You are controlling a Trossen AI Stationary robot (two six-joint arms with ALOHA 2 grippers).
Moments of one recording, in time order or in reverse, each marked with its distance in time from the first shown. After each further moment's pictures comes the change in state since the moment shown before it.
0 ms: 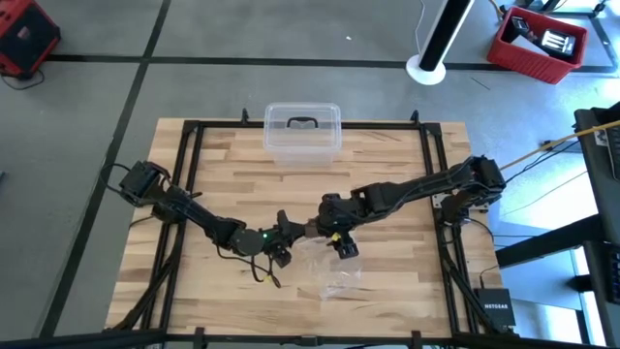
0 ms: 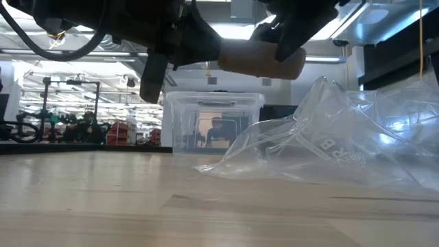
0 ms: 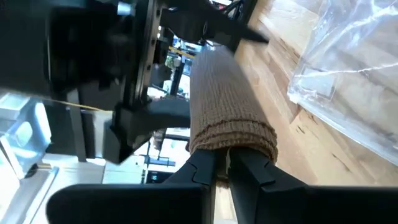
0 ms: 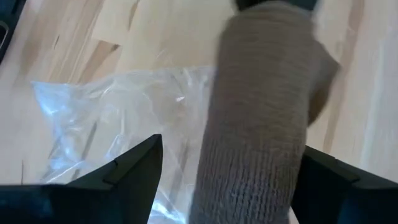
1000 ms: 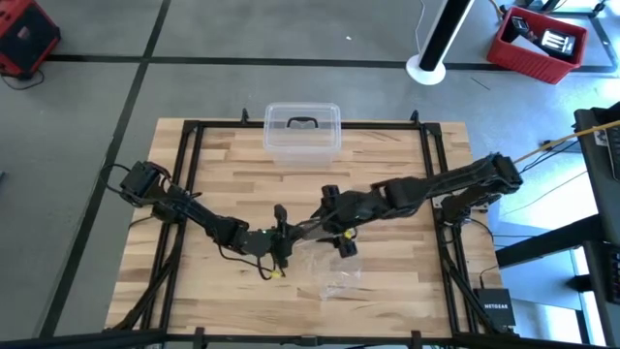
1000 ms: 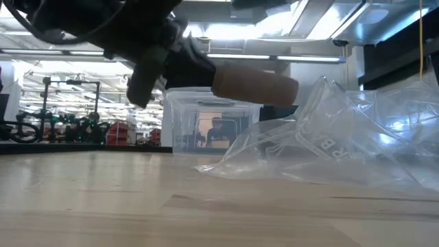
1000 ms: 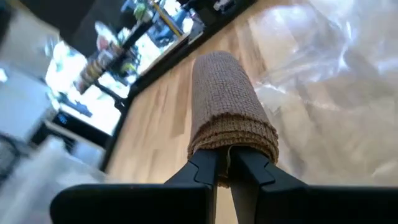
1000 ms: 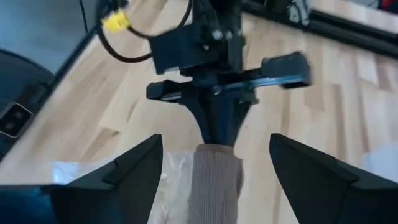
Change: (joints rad) left arm -0.004 0.001 0.001 -0.175 0.058 -0.675; right arm 0.021 -0.144 0.005 0.187 0.119 -0.062
